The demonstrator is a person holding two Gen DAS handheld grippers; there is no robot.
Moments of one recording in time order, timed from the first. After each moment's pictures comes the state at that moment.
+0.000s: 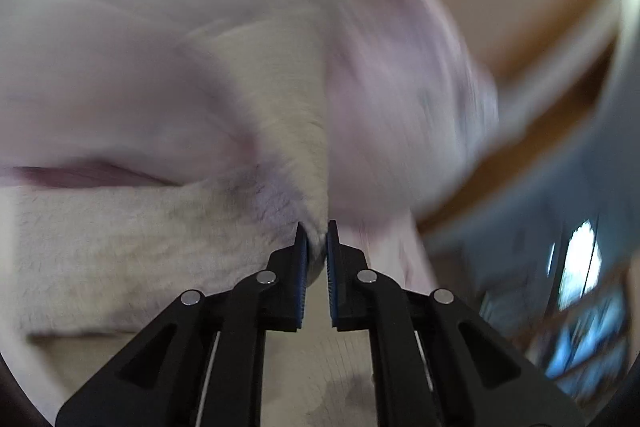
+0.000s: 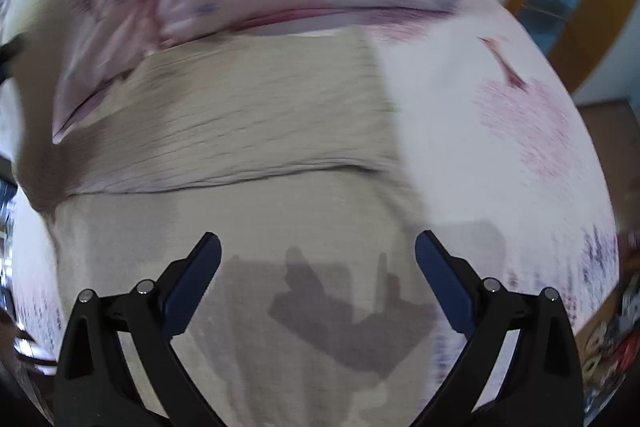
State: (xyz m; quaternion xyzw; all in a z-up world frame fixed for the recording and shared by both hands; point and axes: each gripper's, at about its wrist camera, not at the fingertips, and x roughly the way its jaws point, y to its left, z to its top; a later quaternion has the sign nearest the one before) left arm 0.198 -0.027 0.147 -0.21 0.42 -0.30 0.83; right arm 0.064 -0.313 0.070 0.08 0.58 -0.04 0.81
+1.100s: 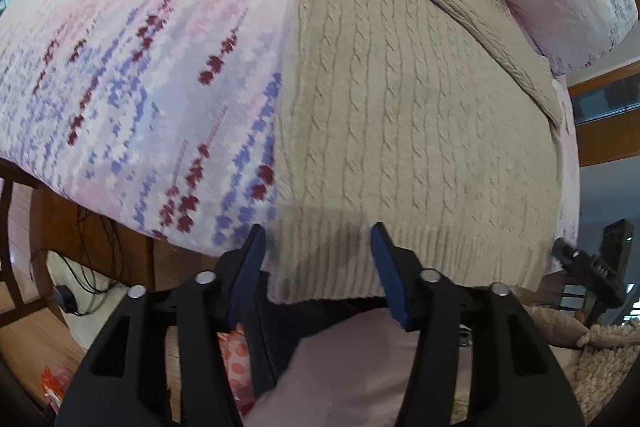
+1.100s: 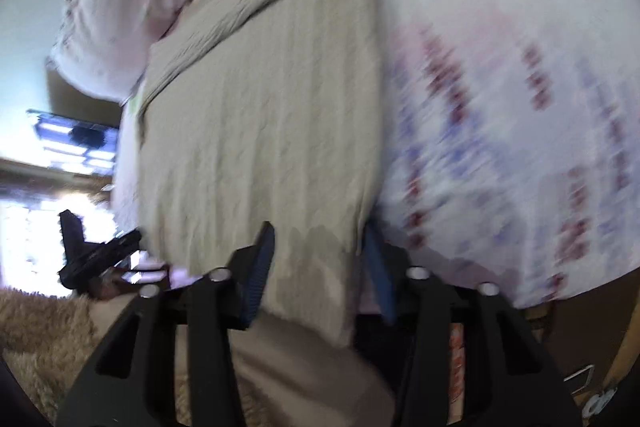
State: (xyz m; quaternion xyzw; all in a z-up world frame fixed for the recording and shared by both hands) left arm -0.063 0.097 0.024 -0.19 0.63 -0.03 0.75; right arm -0.075 -0.396 0.002 0.26 0.65 0.20 0.69
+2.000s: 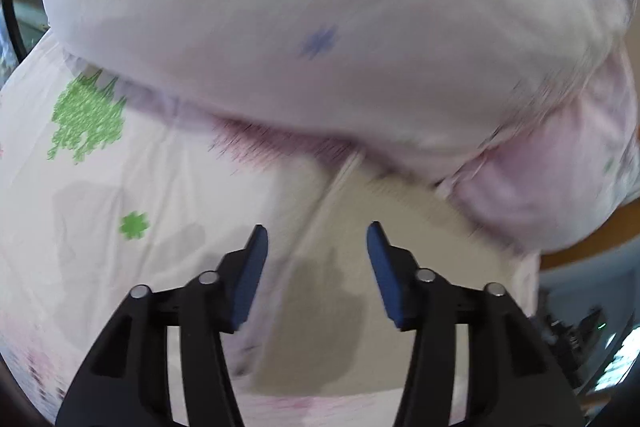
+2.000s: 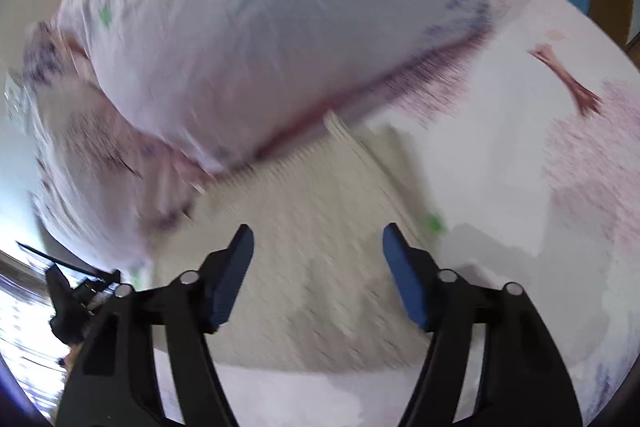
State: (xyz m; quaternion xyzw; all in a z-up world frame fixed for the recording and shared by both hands) left arm 0.209 0.138 0.090 -0.24 0.52 -0.02 0.82; right arm 0.130 -0.377 0.067 0.30 0.50 0.06 0.81
